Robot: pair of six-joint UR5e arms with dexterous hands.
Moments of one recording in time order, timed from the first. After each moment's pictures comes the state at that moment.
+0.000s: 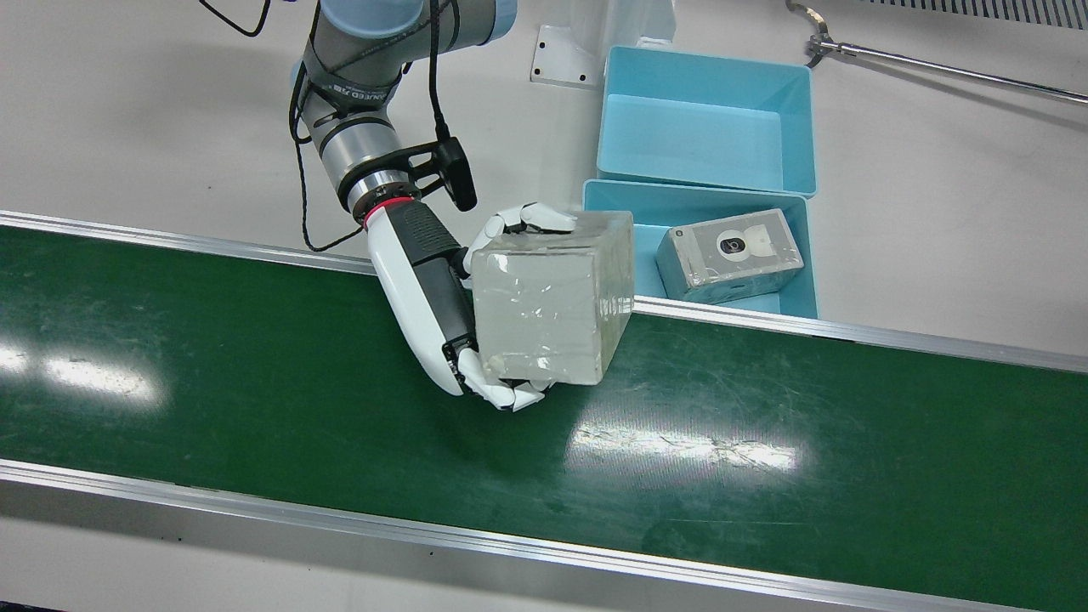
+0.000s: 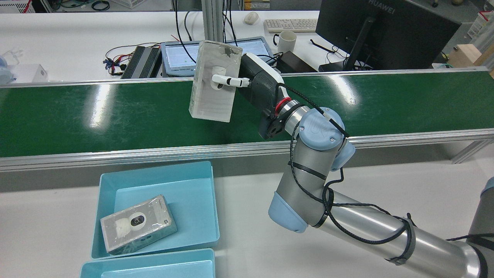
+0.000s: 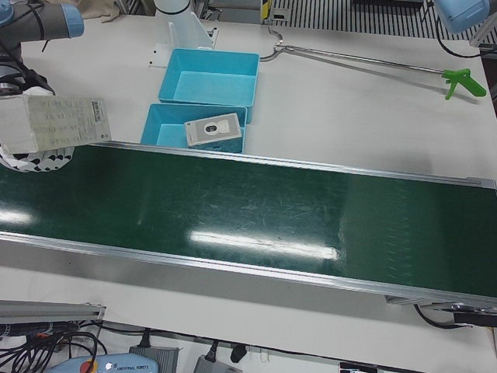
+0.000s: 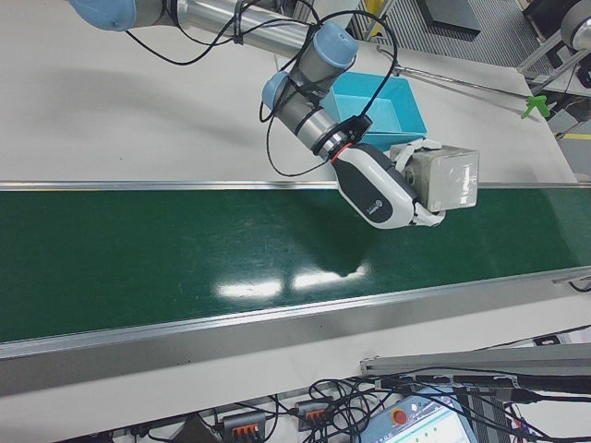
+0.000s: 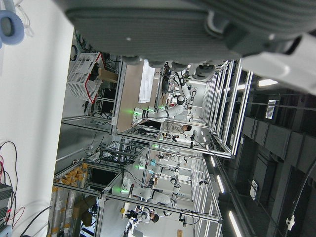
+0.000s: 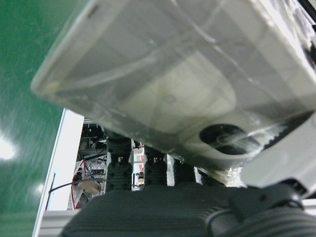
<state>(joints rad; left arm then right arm) -1.80 -1.80 -1.75 0.42 1.92 -0.16 0.71 -0.79 1.67 -3.51 -1.19 -0.25</state>
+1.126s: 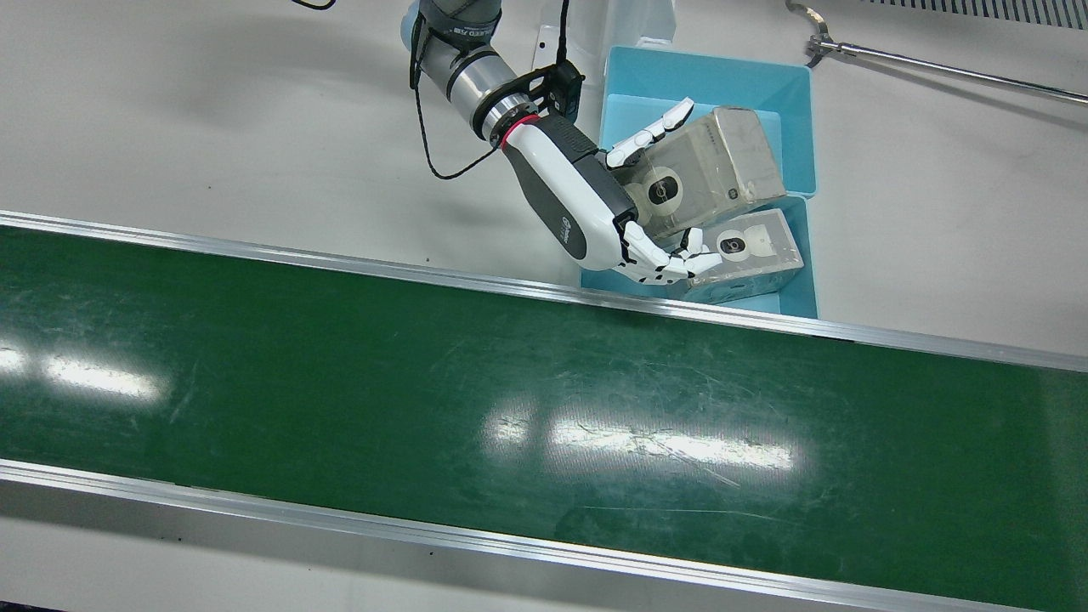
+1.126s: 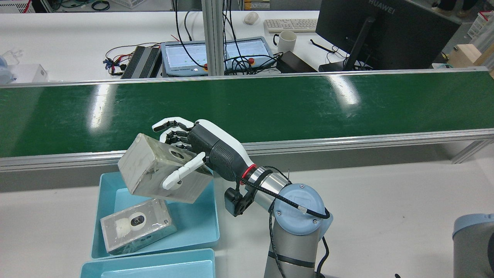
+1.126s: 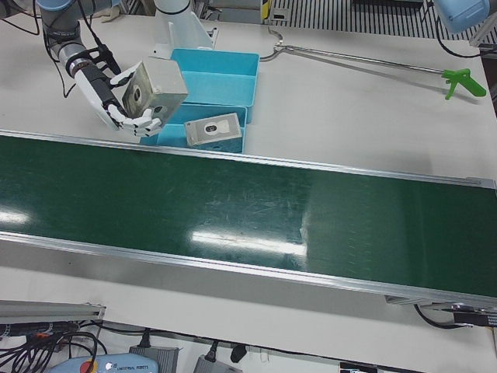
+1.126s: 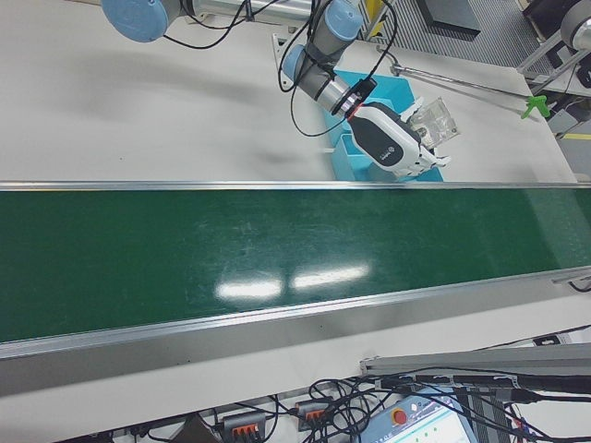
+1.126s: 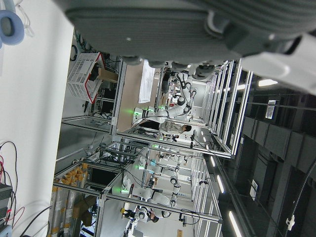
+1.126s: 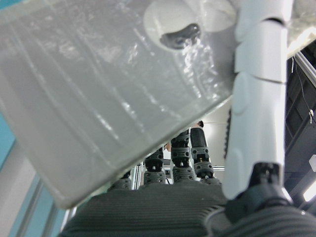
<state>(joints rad) -1.80 -1.80 -1.75 0.42 1.92 -0.16 0.44 -0.81 1.78 -3.55 -1.14 -0.42</state>
